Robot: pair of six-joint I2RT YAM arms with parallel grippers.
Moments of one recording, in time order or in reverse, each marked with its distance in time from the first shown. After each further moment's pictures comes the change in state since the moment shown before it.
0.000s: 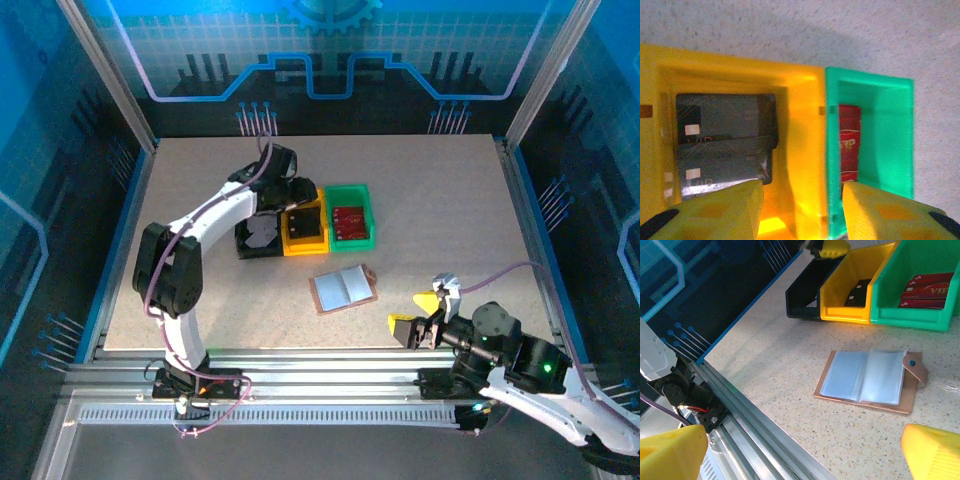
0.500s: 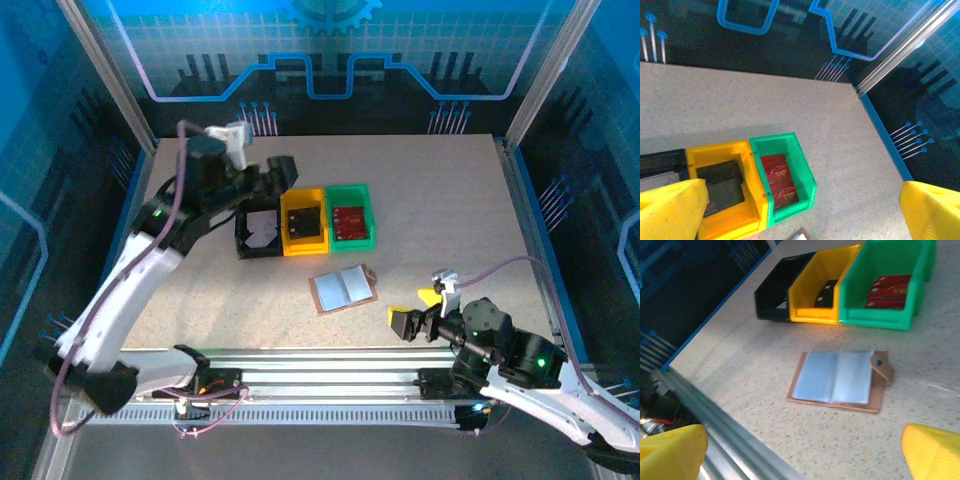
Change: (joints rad) left arm -0.060 -0.672 -0.087 -0.080 -0.132 0.192; right arm 0.000 0.087 0.017 -0.008 0.134 0.000
